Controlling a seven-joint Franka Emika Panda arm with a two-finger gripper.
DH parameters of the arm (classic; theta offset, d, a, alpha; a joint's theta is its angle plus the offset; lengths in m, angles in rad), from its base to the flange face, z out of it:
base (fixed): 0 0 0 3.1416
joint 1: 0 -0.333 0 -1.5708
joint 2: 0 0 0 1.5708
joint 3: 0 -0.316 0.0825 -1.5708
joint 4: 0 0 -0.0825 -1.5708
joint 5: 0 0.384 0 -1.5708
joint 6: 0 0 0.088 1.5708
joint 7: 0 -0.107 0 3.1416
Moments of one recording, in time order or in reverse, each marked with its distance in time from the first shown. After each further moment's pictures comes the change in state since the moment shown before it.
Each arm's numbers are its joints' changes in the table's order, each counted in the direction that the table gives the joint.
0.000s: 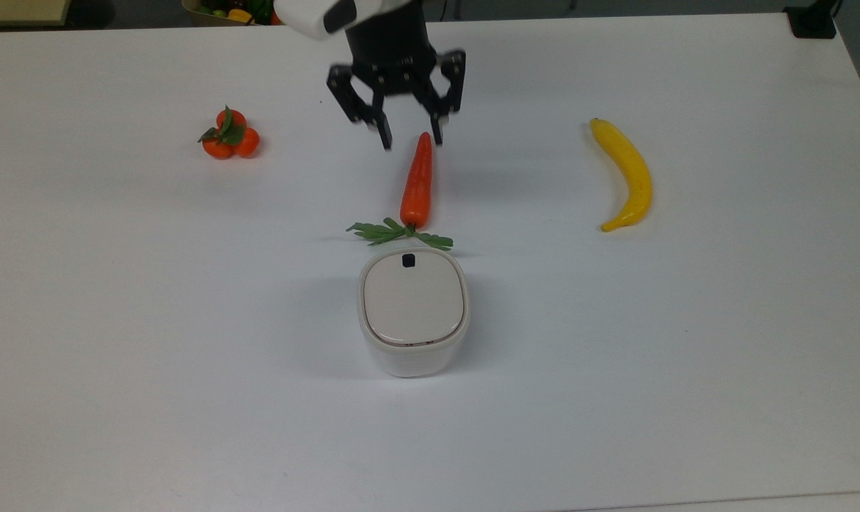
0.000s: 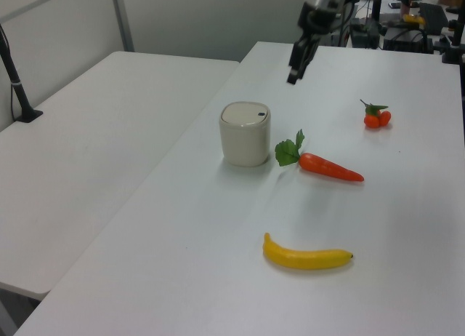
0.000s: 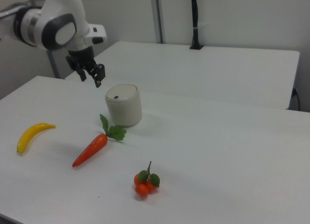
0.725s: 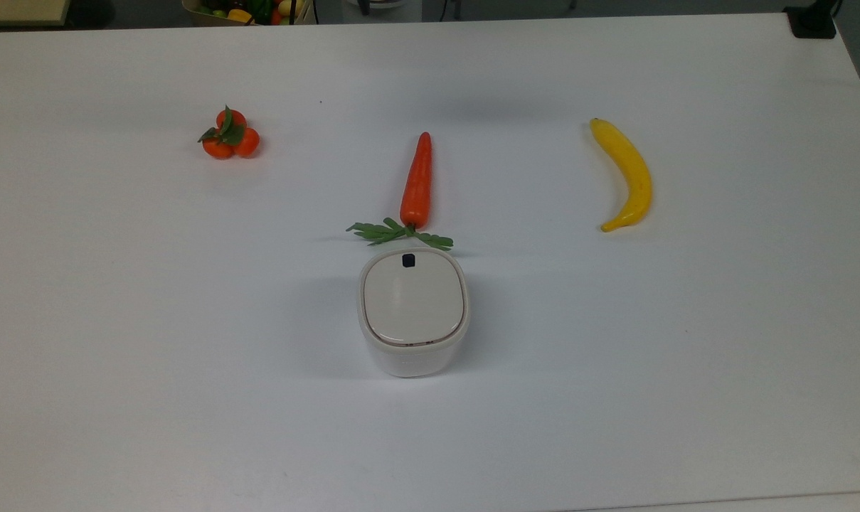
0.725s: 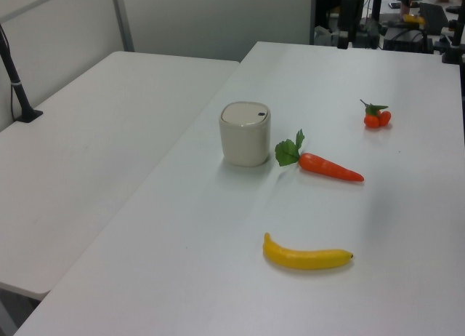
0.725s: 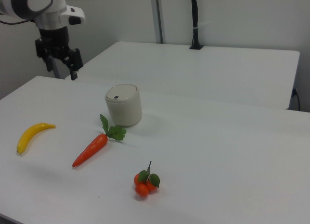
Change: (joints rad) arm 0.020 0.139 -0.025 0.082 -0.020 0.414 -0.001
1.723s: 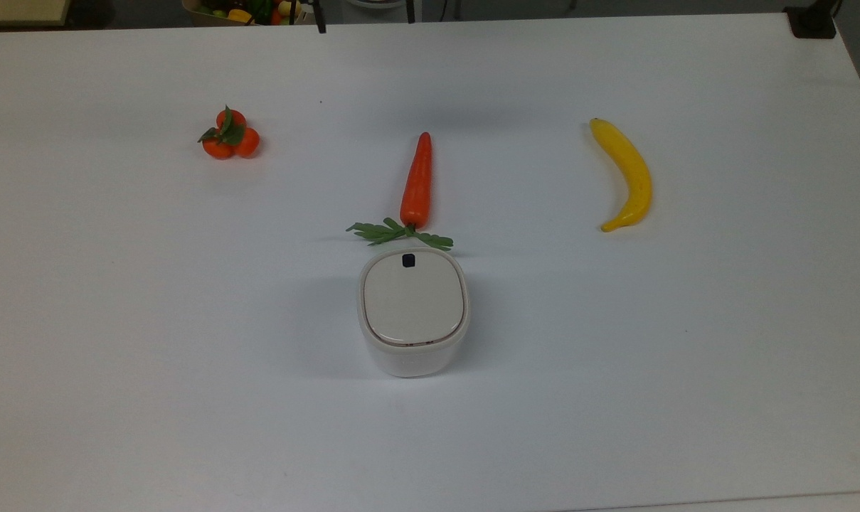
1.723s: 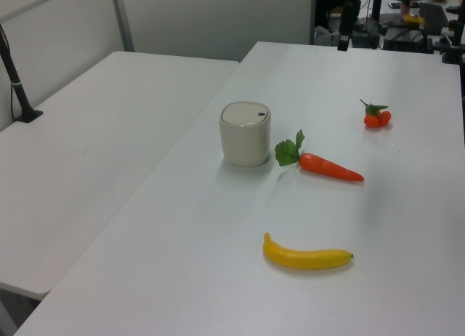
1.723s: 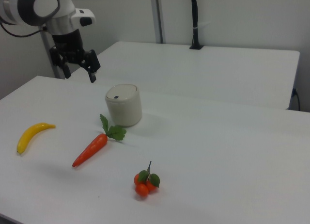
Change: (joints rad) arm 0.044 0.005 -0.012 -0.055 -0.131 -0.103 0.119
